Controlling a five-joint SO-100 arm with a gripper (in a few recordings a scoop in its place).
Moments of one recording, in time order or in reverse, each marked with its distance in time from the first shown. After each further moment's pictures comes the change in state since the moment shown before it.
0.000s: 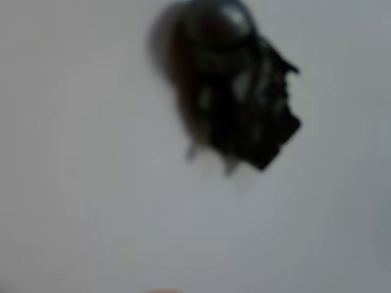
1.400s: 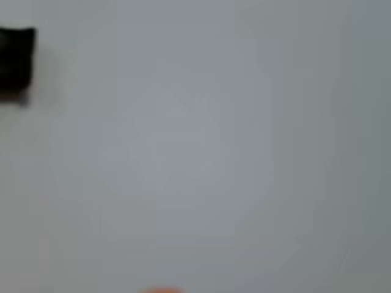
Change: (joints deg) arm 17.1 -2.2 -12.4 3.4 43.4
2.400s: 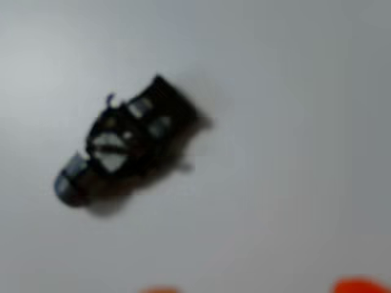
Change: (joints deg) arm -9.6 -13.5 -1.1 1.5 59.2
